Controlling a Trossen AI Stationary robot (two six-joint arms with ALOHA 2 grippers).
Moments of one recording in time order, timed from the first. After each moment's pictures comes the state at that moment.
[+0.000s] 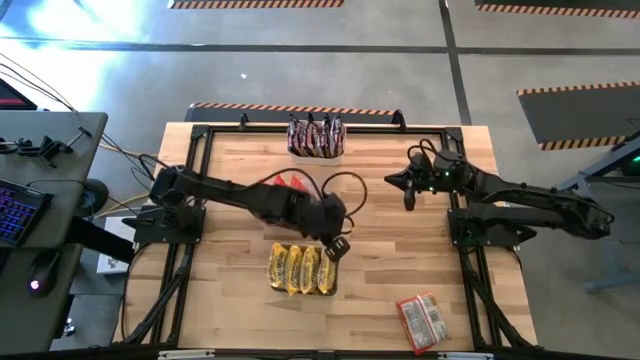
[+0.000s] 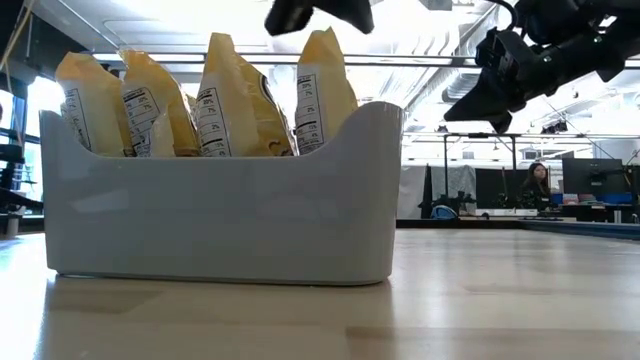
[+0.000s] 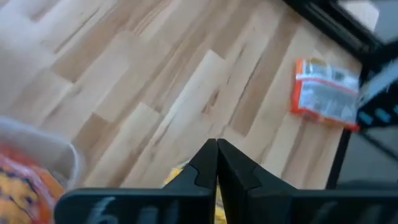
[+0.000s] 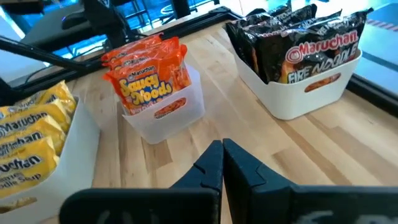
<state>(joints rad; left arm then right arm) -0.21 1.88 1.81 -0.86 -0.18 -0.76 -0.40 0.73 0.38 -0.01 -0.16 0.18</state>
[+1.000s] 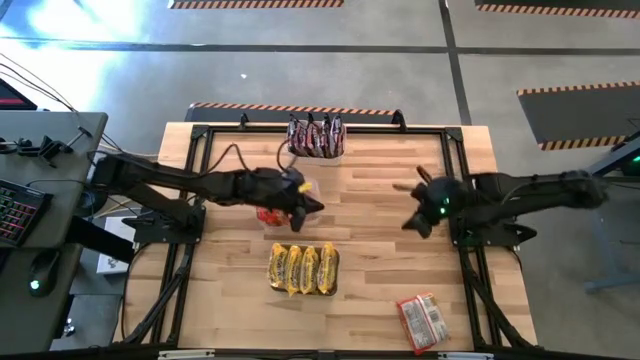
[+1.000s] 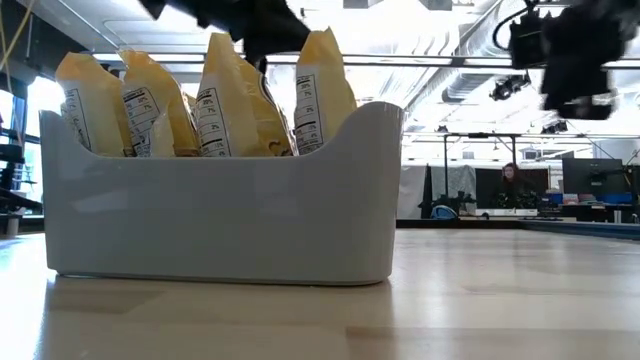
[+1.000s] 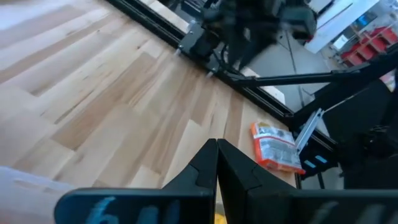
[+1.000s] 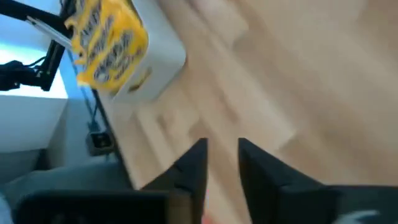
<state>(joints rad) -0.02 1.37 0.92 0.07 -0.01 -0.59 0.05 0.74 0.62 -0.67 -0.20 0.90</state>
